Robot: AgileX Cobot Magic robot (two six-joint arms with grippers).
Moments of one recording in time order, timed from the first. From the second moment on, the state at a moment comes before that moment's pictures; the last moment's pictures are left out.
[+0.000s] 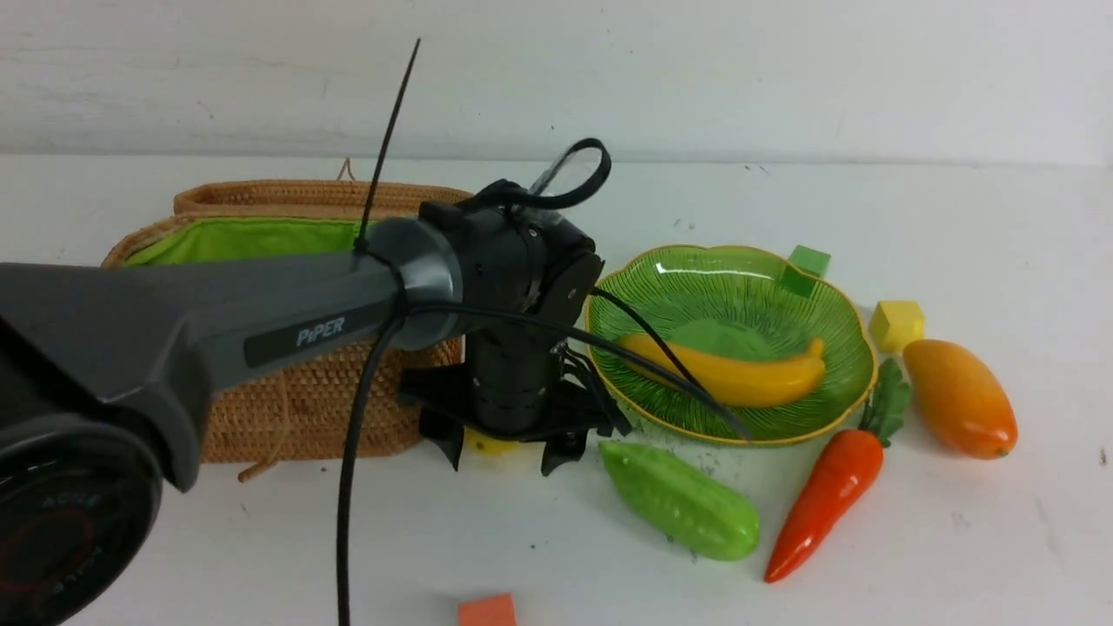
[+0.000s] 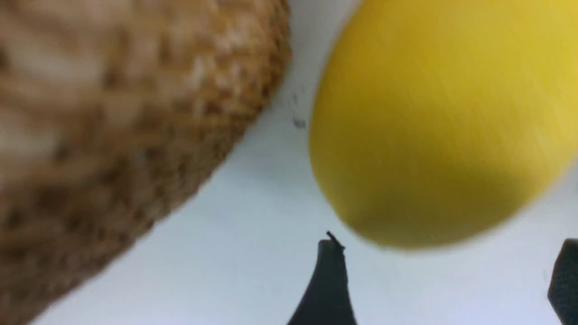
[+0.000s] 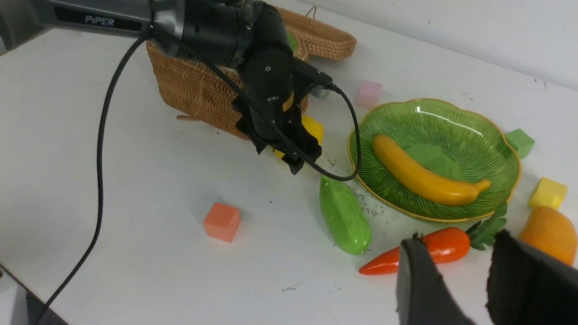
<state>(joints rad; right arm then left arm) 0.44 0.52 -1.21 0.20 1.18 -0.16 -0.63 2.07 -1.62 0.20 1.00 -0.66</state>
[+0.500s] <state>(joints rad) 0.44 0.52 -1.21 0.20 1.18 -0.16 -0.63 1.96 -1.63 0.11 1.03 -0.50</state>
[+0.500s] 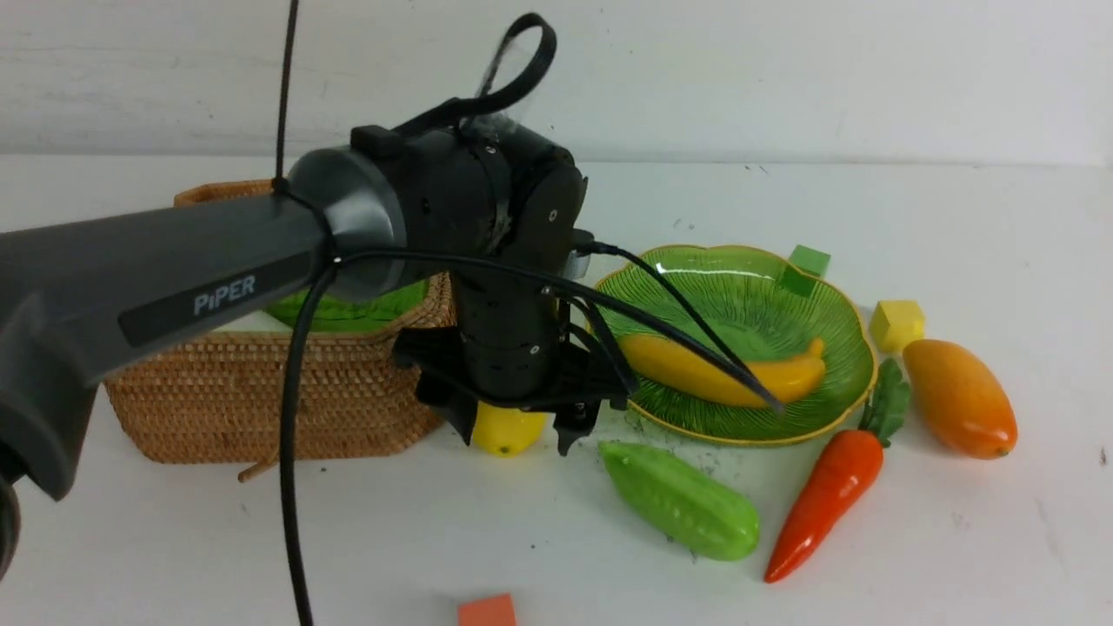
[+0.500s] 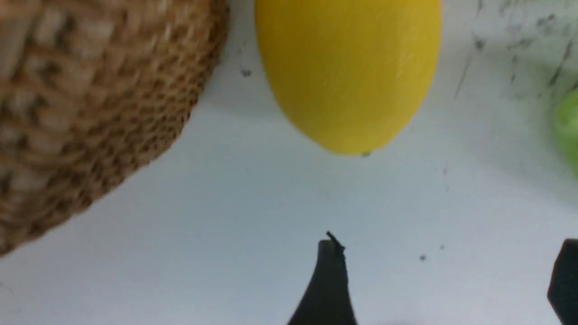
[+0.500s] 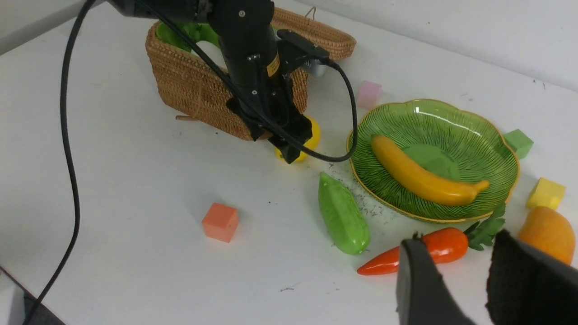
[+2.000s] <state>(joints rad) 0.44 0.52 -1.21 0.19 1.20 -0.18 -0.63 2.08 -1.63 0.34 0.84 -0.56</state>
